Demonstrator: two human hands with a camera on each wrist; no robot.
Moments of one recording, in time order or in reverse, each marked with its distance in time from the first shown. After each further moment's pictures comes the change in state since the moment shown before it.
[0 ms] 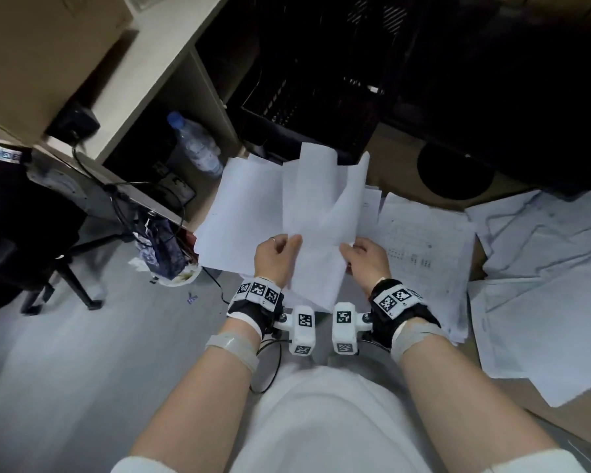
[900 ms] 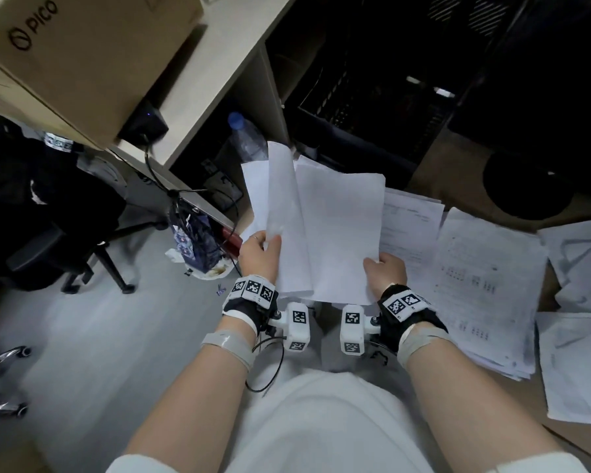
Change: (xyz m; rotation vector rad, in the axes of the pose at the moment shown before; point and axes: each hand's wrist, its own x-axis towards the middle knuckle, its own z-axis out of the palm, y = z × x) left_hand 0.073 -0.024 -0.122 0.139 0.261 -0.028; right_hand 0.030 -0.001 0.095 -0.334 0.066 0.103
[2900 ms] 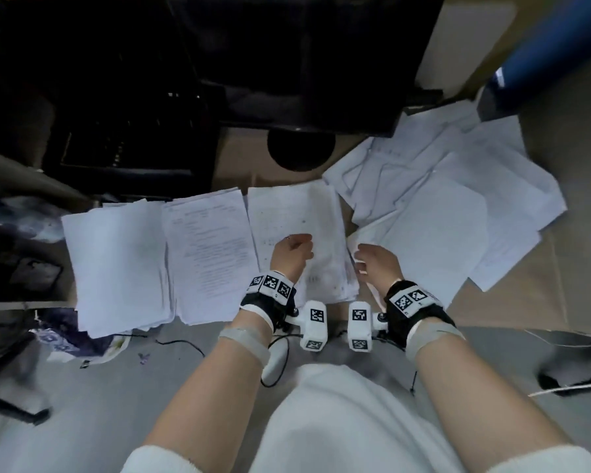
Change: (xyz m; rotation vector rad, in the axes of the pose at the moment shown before) left_hand -0.252 0.115 0.296 0.049 -0.845 -0.064; right_hand -0.017 0.201 -0.304 0.588 0.163 0.246
